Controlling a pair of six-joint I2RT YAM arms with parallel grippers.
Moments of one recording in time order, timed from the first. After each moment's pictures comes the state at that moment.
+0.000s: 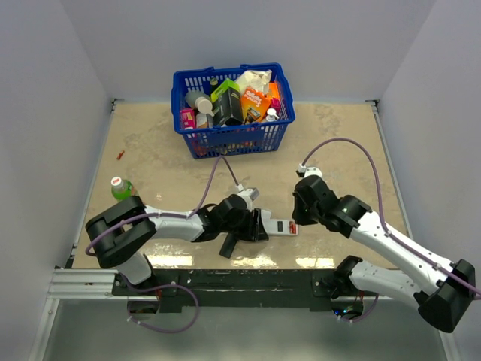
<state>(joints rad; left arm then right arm) -1.01 1.61 0.65 0.26 0.17 -0.86 0.75 0.99 0.81 -0.79 0.23 0.57</state>
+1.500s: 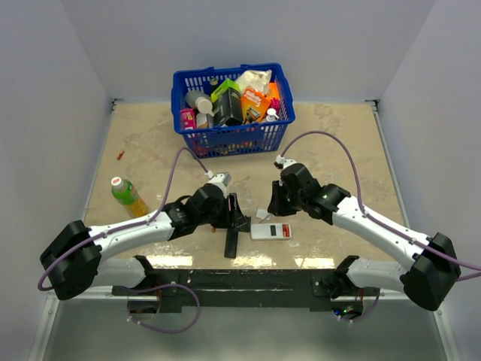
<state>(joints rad) -0.89 1.24 0.63 -0.09 0.02 -0.83 0.75 1.18 0.87 -0.56 0.01 0.55</state>
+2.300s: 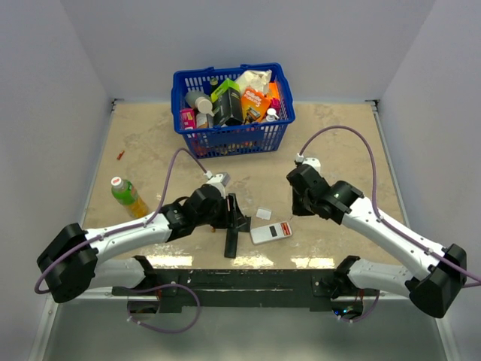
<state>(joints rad) -0.89 1.21 0.61 -0.07 0.03 -0.83 0.76 1.10 0.97 -0.88 0.31 0.64</state>
